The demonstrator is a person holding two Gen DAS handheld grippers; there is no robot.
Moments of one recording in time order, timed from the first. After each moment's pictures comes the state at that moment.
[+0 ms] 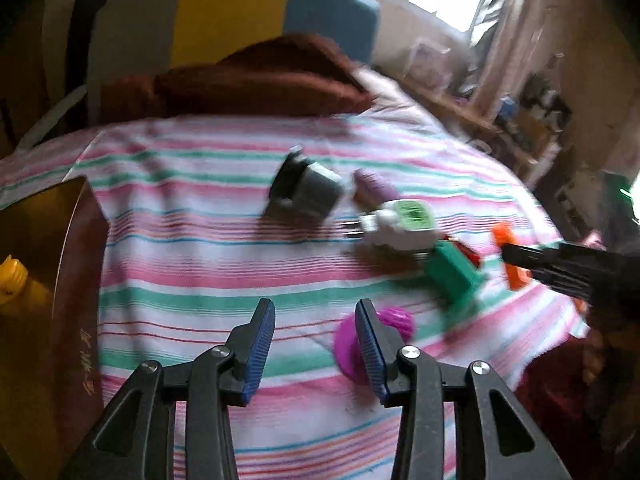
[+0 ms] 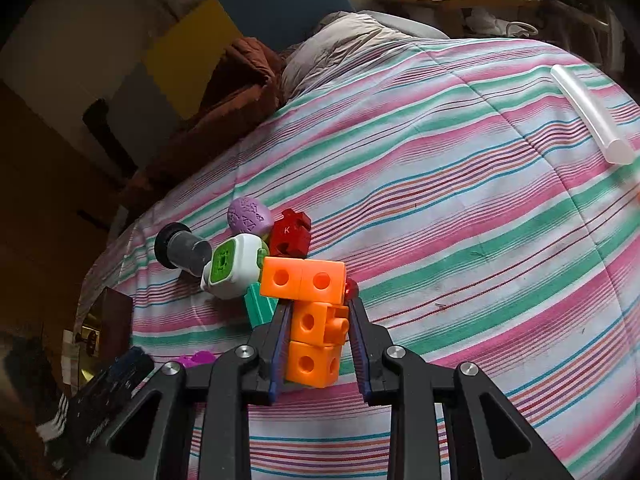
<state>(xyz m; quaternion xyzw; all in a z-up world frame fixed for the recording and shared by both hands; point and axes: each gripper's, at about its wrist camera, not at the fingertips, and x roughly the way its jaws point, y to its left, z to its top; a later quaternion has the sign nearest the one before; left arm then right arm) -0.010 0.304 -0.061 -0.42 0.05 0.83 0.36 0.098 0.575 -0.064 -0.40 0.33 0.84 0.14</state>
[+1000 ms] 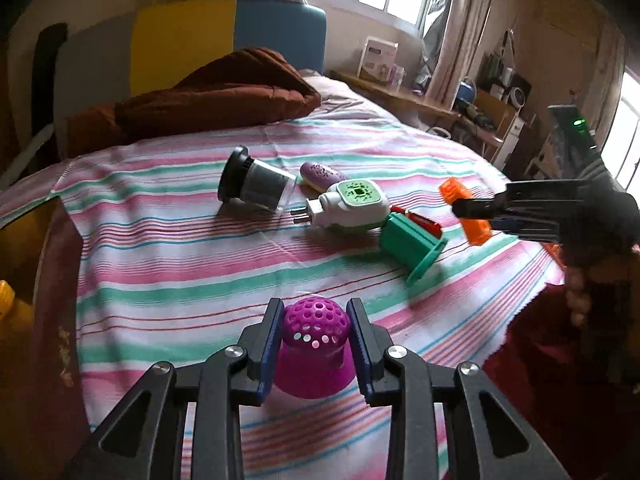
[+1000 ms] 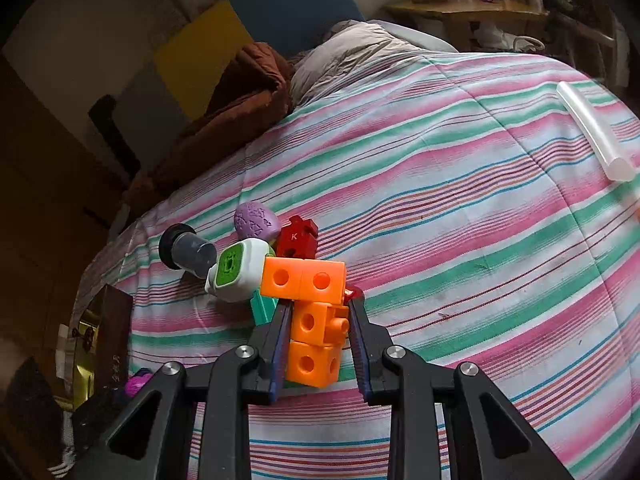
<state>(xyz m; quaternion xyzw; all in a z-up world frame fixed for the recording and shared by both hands) 0.021 0.308 -0.060 -0.39 0.08 0.82 0.41 0.093 0.568 -0.060 -0.40 0.31 0.85 0.14</state>
